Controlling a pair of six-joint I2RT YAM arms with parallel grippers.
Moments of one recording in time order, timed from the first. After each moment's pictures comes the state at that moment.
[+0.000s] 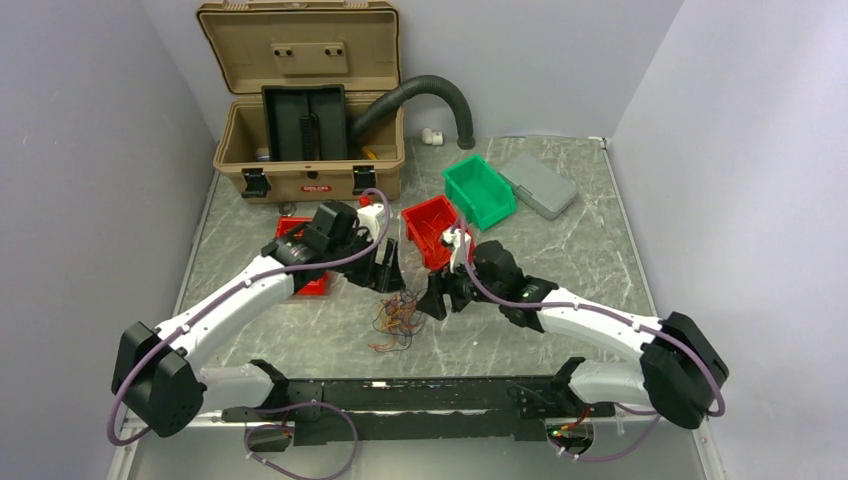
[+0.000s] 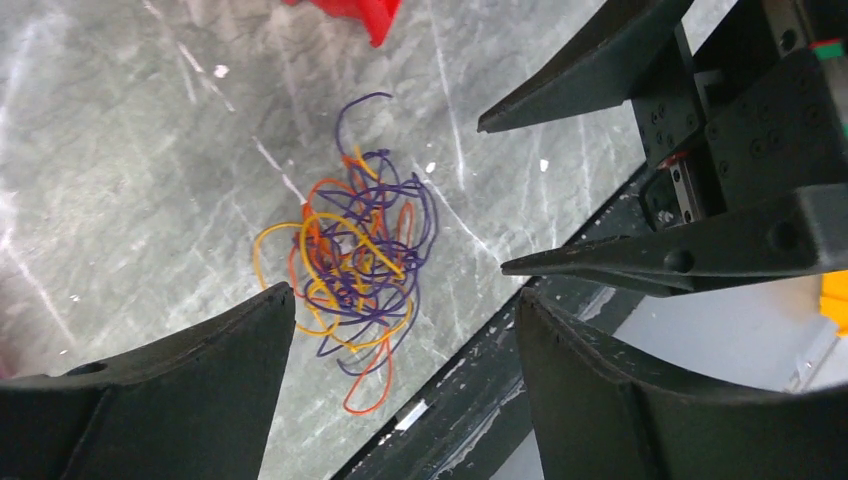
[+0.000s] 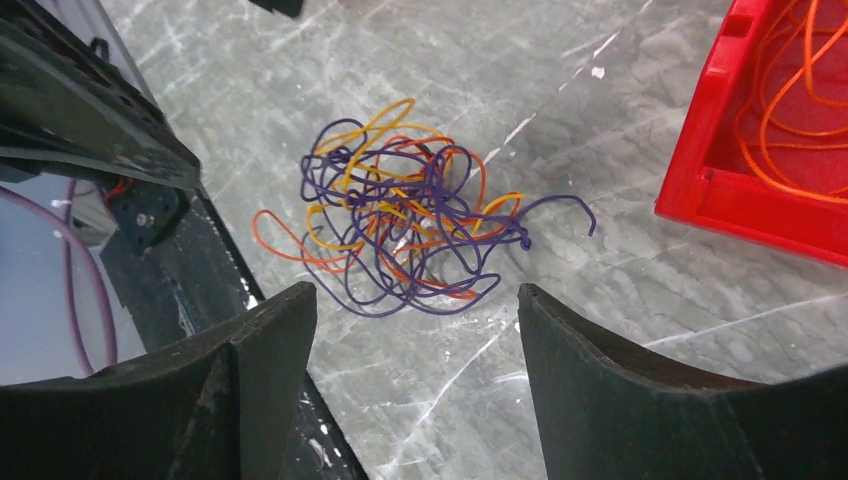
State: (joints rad) left arm -0.61 1.22 0.95 -0.52 0.41 -0.33; right arm 0.79 1.17 0.58 0.08 -0.32 0.32
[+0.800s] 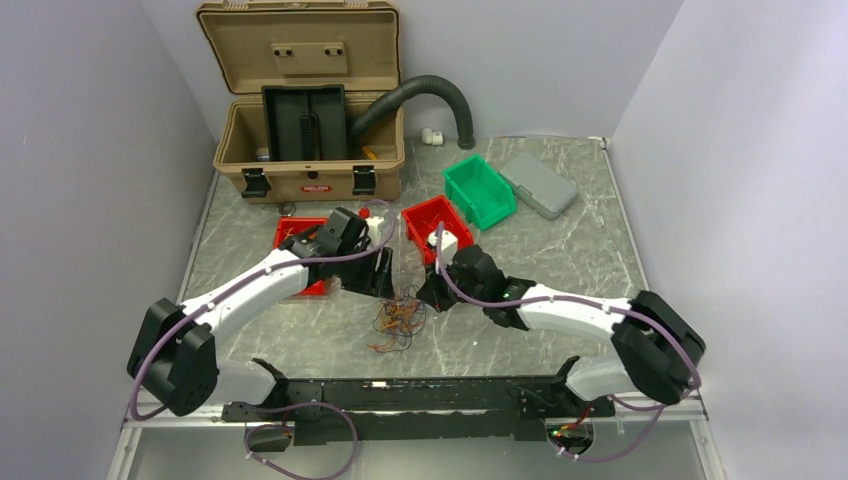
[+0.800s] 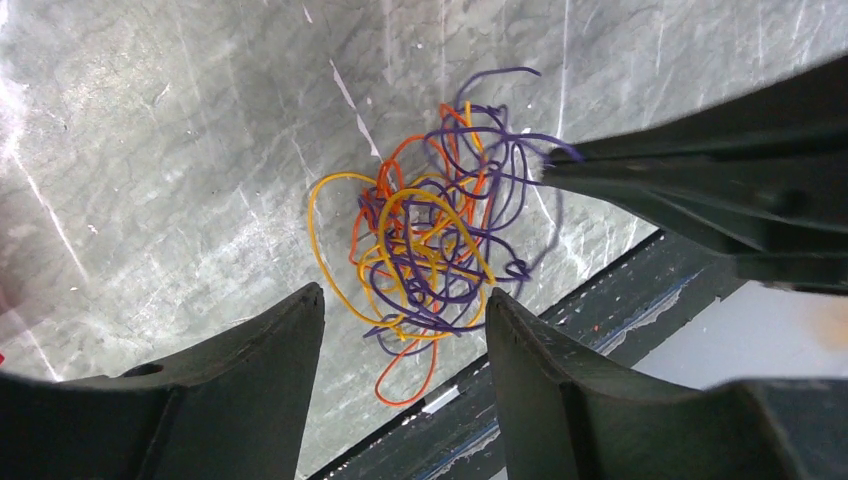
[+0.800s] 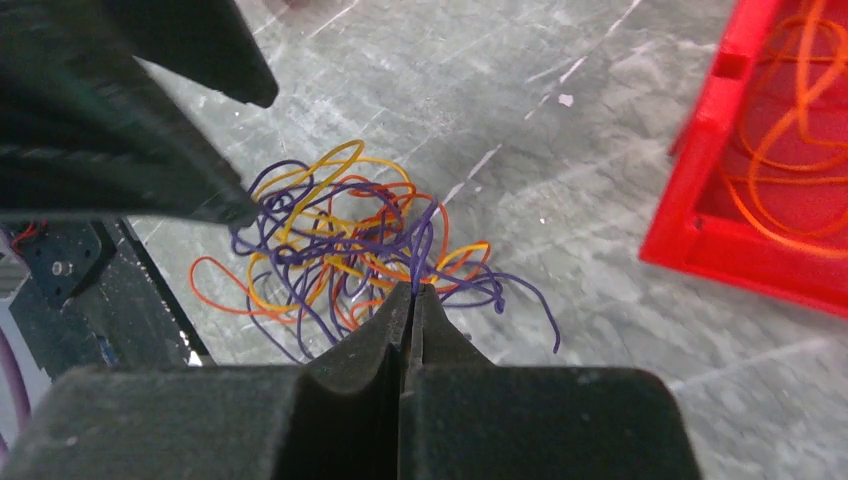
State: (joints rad) left arm -0.60 1.30 0.91 -0.58 0.29 -0.37; right arm 0.87 1.40 0.64 0.20 -0.18 0.31
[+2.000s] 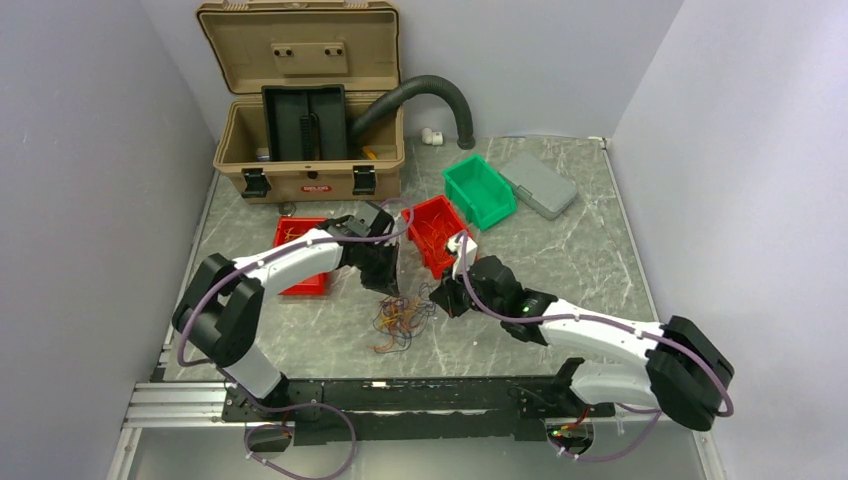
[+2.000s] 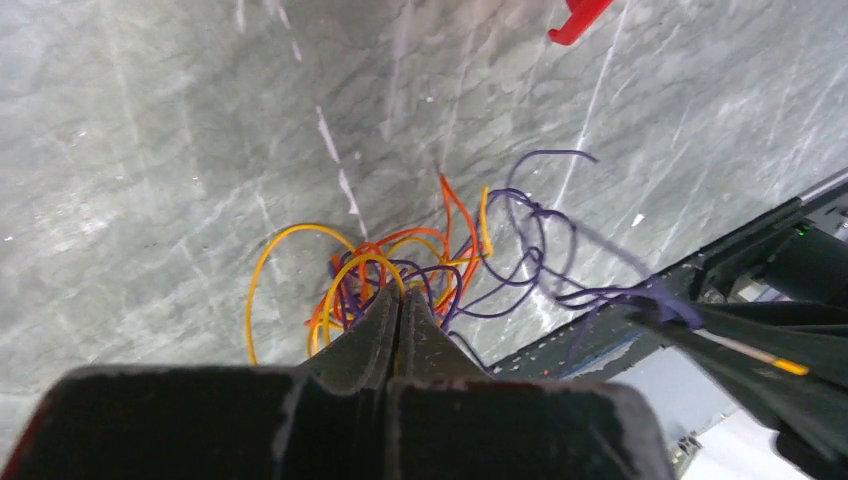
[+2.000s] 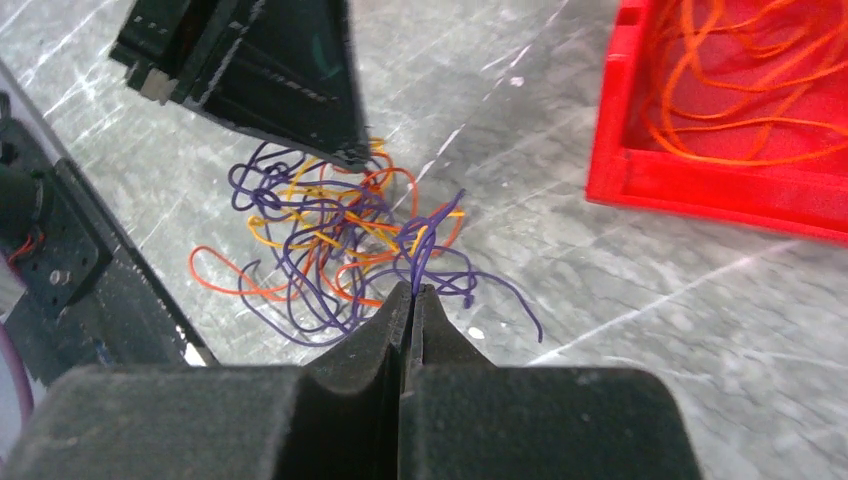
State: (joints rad) left arm -0.63 1.62 1.07 -0.59 0.30 -0.55; right arm 0.88 1.18 0.51 0.19 -0.09 0.35
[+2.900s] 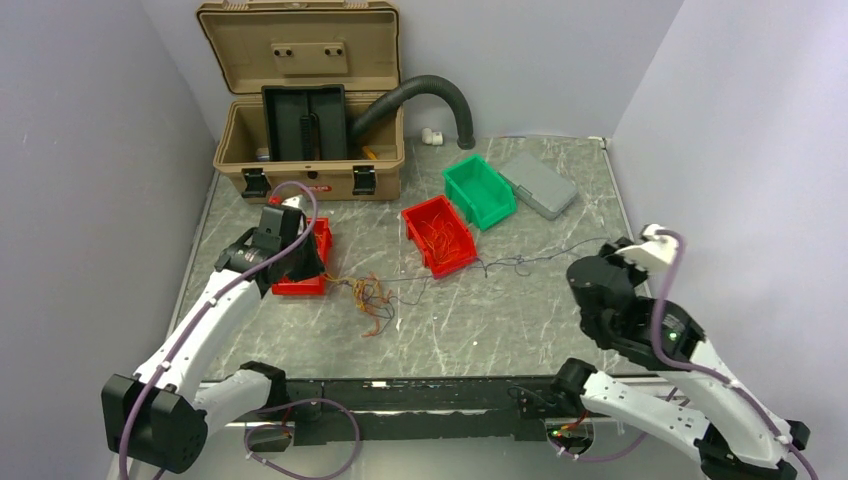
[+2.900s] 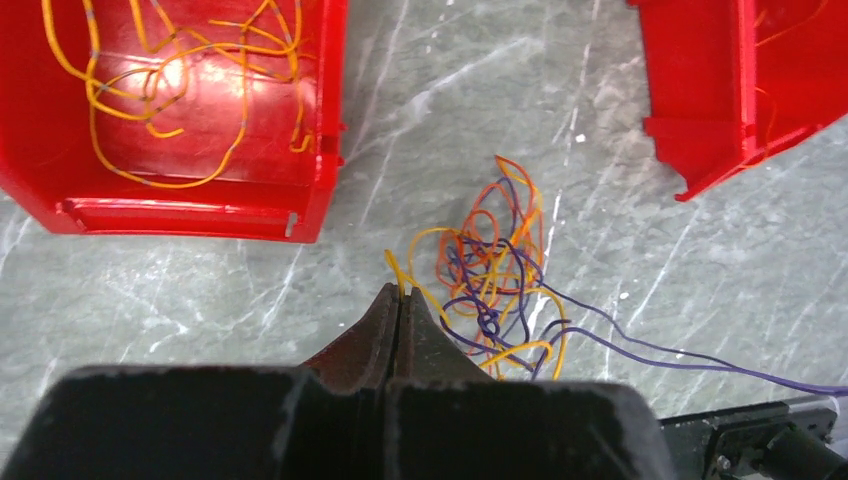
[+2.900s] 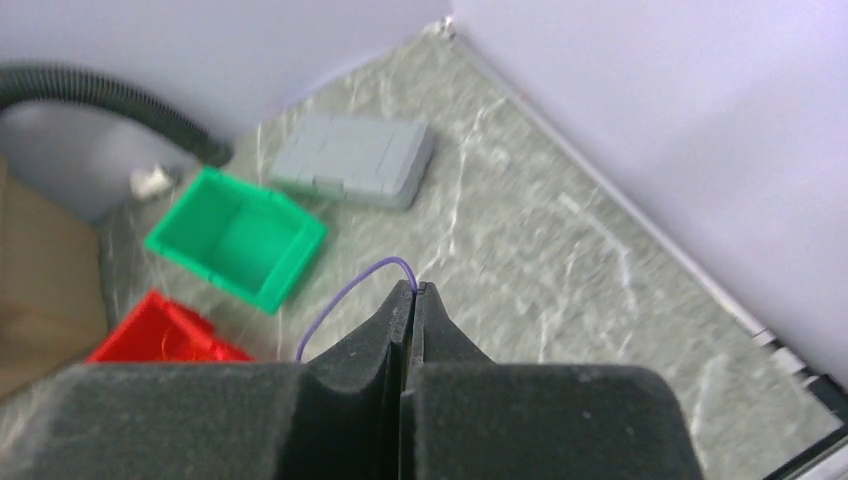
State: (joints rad) left arm -0.29 1.05 0.88 -0.71 0.03 -0.54; right arm 0.87 0.62 0.97 -0.98 1.24 0.83
